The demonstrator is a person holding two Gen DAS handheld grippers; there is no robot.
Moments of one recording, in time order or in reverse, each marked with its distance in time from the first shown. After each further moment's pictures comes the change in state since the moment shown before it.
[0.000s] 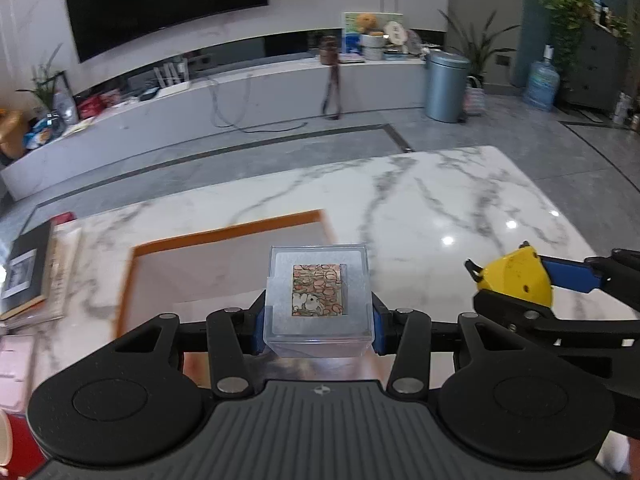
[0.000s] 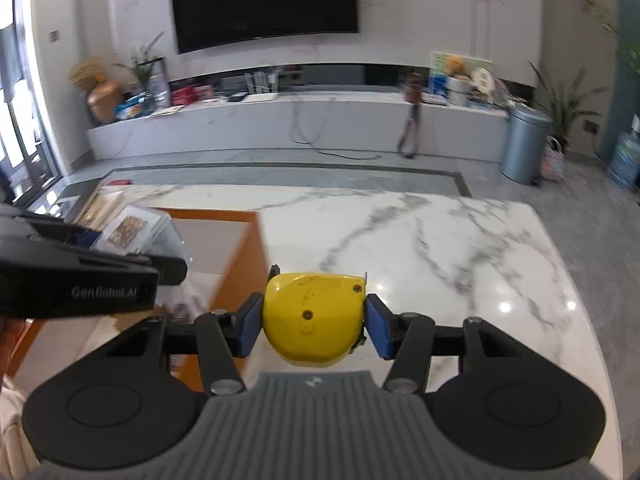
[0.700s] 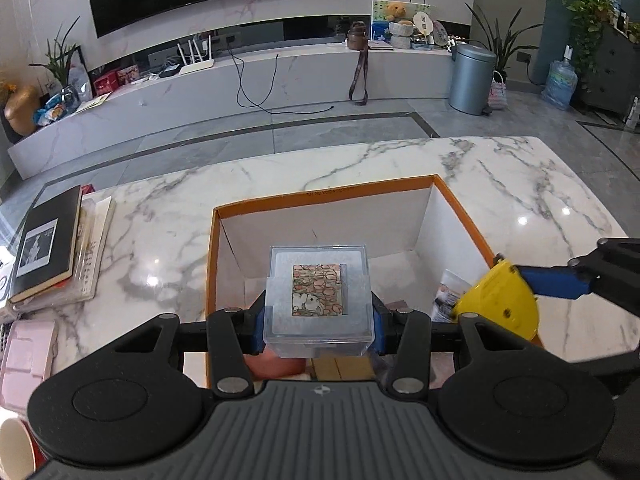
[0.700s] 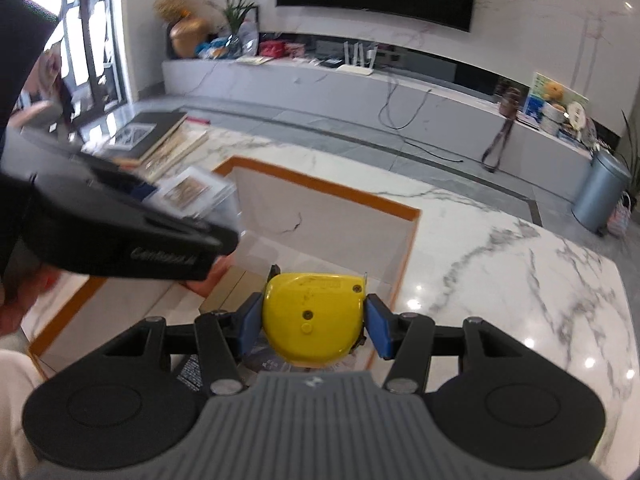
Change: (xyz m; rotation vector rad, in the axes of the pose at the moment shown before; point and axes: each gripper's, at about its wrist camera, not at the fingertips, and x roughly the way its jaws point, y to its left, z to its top) left arm 0.031 0.100 -0.026 -0.026 0.028 -0.008; right arm 0.059 0.114 0.003 -0.257 0.096 0.137
